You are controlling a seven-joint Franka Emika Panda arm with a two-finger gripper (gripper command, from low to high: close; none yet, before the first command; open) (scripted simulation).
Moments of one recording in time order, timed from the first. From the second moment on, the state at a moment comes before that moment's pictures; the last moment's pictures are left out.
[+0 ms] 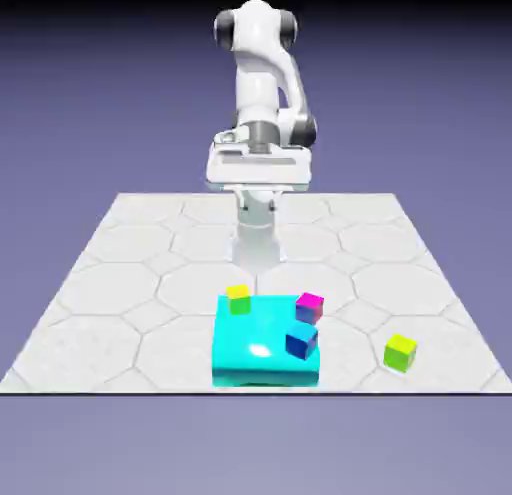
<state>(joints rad) 0.01 -0.53 0.03 -2.80 0.01 3.05 0.71</state>
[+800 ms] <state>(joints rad) -0.07 0.34 0.60 -2.56 0.31 3.36 0.07</state>
